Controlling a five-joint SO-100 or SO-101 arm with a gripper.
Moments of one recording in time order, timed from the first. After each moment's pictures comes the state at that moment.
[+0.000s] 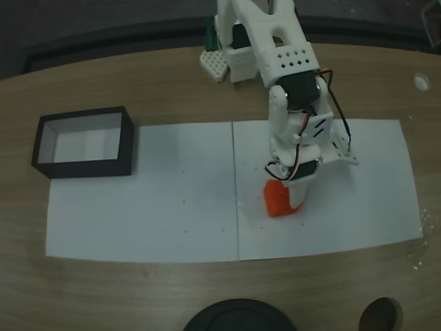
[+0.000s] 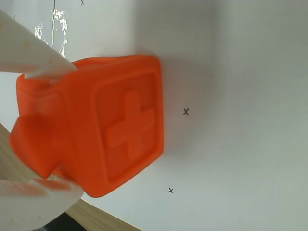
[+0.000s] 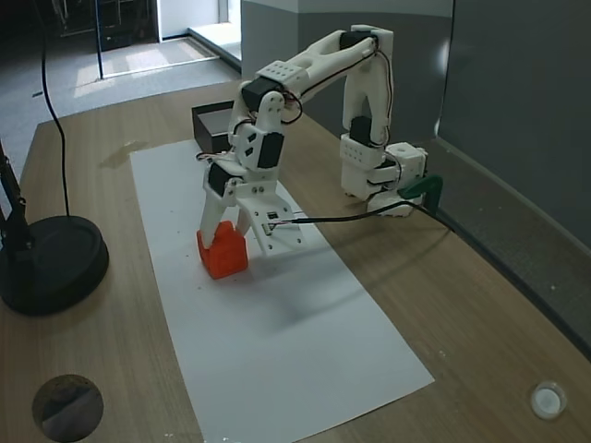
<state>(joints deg) -13.2 90.9 107.5 54.9 1.1</state>
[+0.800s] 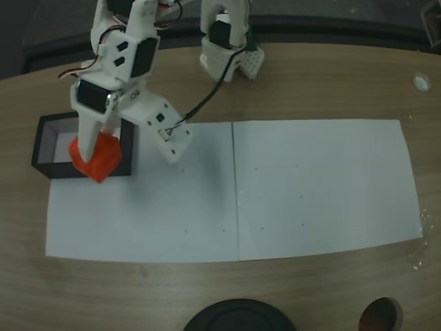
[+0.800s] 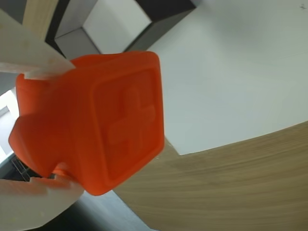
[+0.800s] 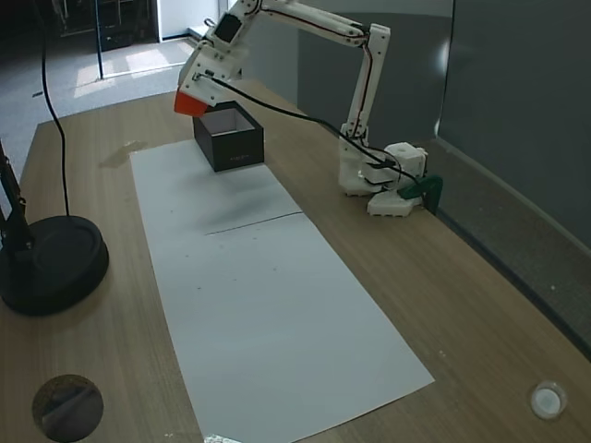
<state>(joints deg) 40.4 102.4 80.2 73.2 -15.1</state>
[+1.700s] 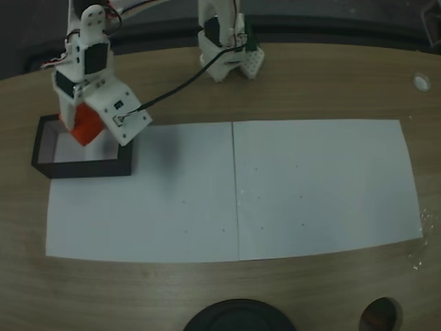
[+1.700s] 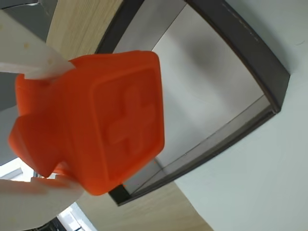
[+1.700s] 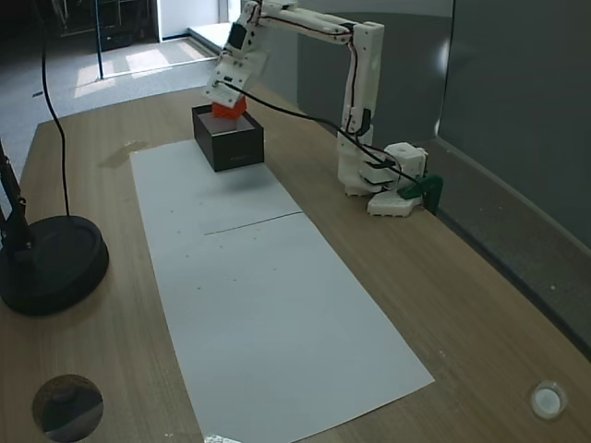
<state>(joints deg) 56.1 94.8 82.3 76.3 -19.0</state>
